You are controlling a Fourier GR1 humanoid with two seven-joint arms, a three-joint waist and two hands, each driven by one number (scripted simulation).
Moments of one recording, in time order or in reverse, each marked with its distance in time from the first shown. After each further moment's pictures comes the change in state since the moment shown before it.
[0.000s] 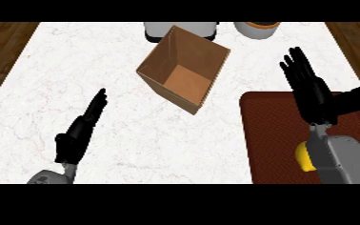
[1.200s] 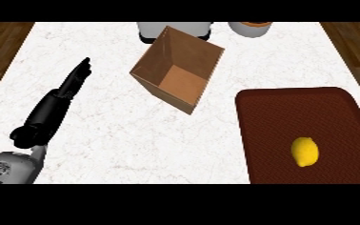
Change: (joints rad) left arm -0.105 0.169 0.064 -0.200 -0.047 -0.100 0.035; right arm 0.788 -0.581 -0.251 -0.660 0.608 -0.179 0.218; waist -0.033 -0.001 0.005
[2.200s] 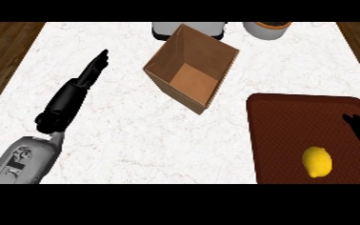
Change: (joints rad) left arm -0.104 -0.086 -0.006 0.063 -0.057 -0.052 0.023; right arm -0.378 -0.084 0.469 -0.214 0.085 0.435 0.876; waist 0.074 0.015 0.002
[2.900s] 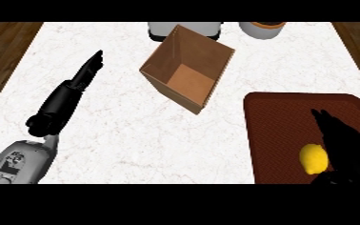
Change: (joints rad) left arm 0.036 -0.014 0.051 -0.044 -0.029 -0.032 0.029; right arm -0.157 0.191 0.181 0.235 0.192 0.020 0.024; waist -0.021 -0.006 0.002
